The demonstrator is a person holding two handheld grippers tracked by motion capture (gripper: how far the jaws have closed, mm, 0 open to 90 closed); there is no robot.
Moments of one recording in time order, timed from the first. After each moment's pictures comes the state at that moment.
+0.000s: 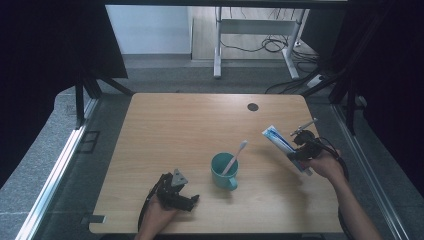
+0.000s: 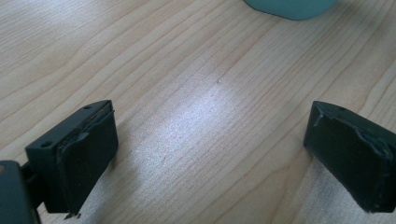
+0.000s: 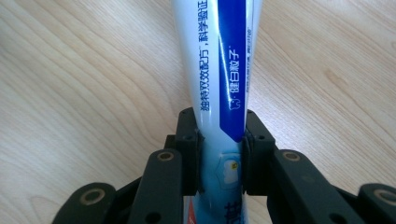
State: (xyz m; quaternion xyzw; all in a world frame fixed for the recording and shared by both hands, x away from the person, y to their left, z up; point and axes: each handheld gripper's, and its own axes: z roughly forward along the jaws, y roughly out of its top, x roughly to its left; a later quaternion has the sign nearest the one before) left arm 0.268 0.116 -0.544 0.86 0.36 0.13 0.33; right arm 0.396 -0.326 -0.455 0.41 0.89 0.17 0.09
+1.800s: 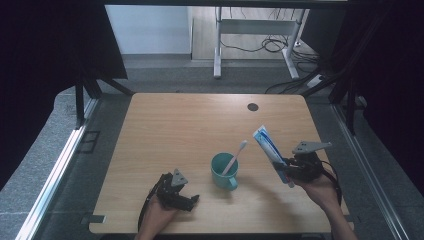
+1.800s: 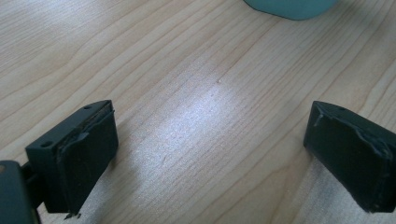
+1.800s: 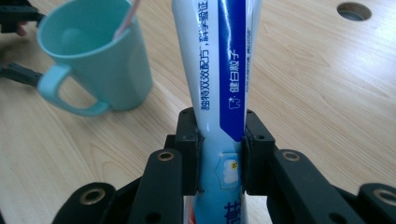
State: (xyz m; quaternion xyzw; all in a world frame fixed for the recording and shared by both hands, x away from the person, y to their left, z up) left arm 0.268 0.116 -0.544 0.86 0.36 0.13 0.33; right arm 0.307 -0.293 -0.431 0.35 0.84 0.38 0.13
